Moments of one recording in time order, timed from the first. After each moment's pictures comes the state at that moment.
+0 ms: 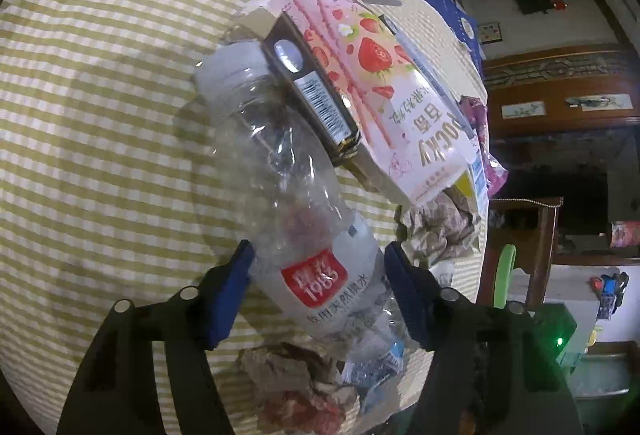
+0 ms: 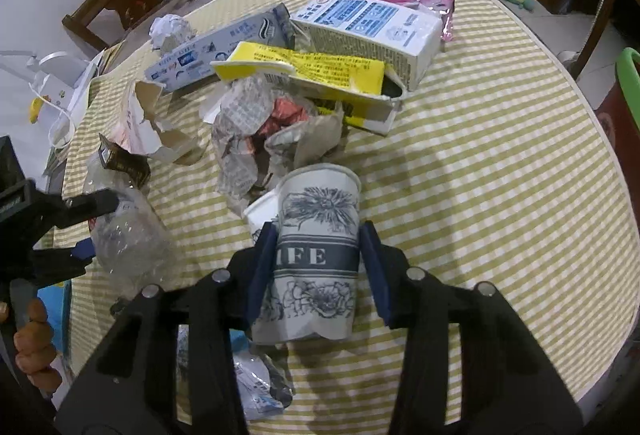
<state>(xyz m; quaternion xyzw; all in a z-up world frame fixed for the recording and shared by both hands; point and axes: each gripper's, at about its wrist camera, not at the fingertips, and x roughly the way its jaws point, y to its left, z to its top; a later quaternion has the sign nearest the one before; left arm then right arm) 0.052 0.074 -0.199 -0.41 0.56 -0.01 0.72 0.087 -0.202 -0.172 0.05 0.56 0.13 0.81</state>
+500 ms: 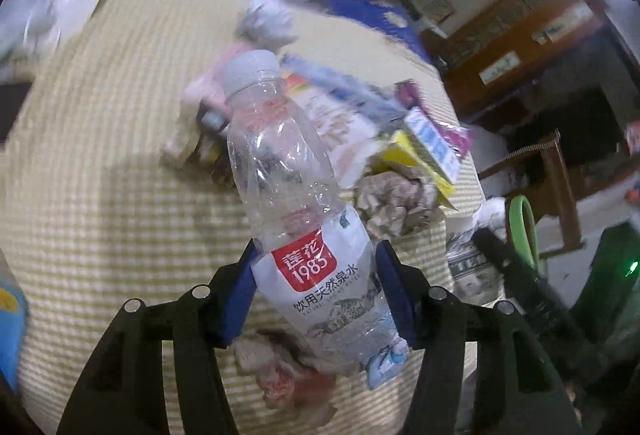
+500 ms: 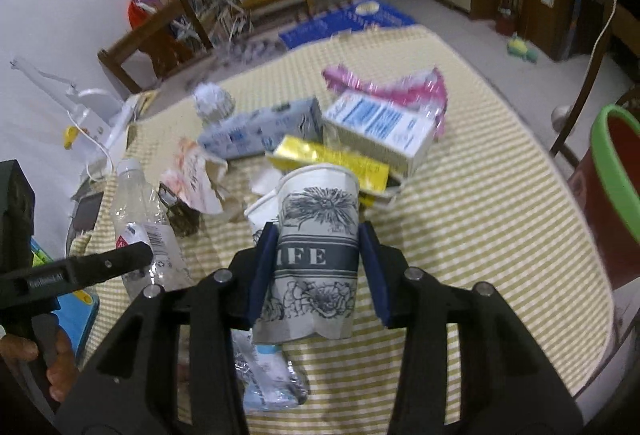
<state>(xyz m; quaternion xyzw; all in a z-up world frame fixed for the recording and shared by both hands) 0.038 0.030 -0.126 -0.24 0.51 -0.05 0.82 0.065 -0.212 -0.092 0.05 0.45 0.15 0.88</state>
